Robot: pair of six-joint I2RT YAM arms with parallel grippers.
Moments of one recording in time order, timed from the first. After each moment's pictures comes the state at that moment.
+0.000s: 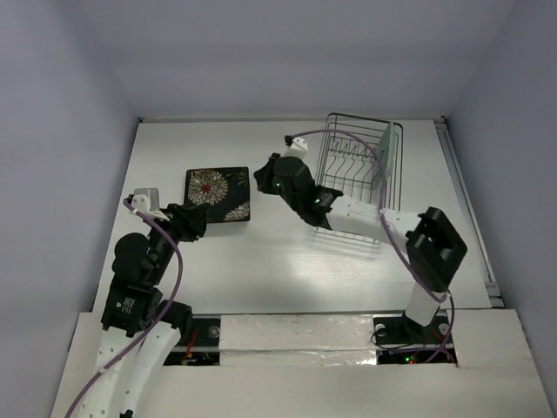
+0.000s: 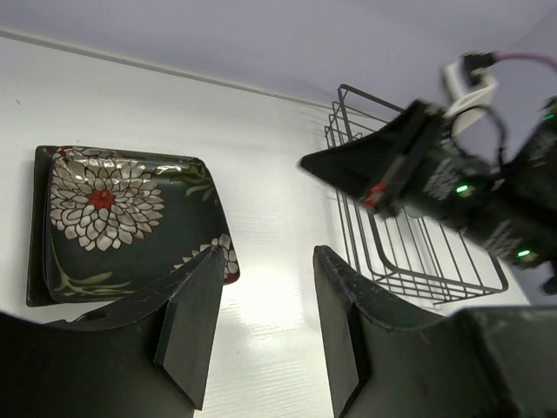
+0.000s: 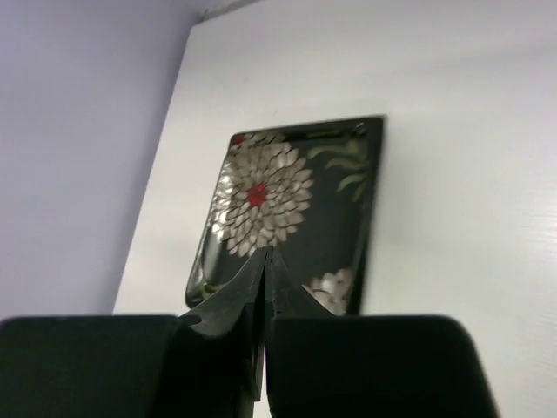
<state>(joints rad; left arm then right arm) -0.27 0.35 0.65 -0.32 0.03 -0.45 0.90 1.79 1.33 0.18 0.39 0.77</state>
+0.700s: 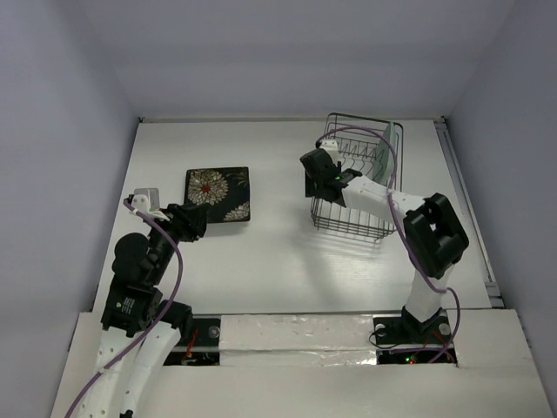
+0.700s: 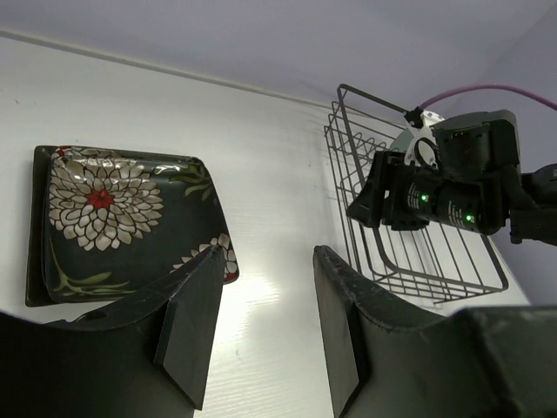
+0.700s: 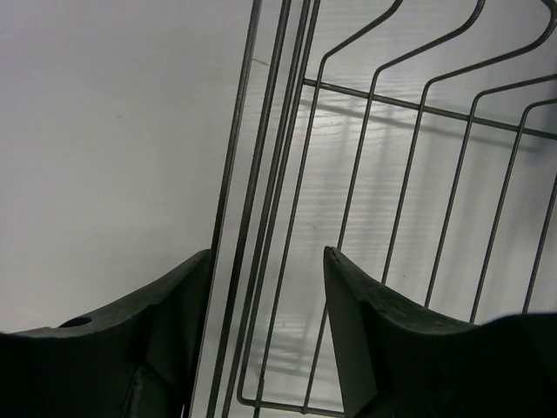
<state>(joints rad) -0.27 0.35 0.65 -0.32 0.03 -0.45 0.64 1.83 1.34 -0.36 0.52 0.46</state>
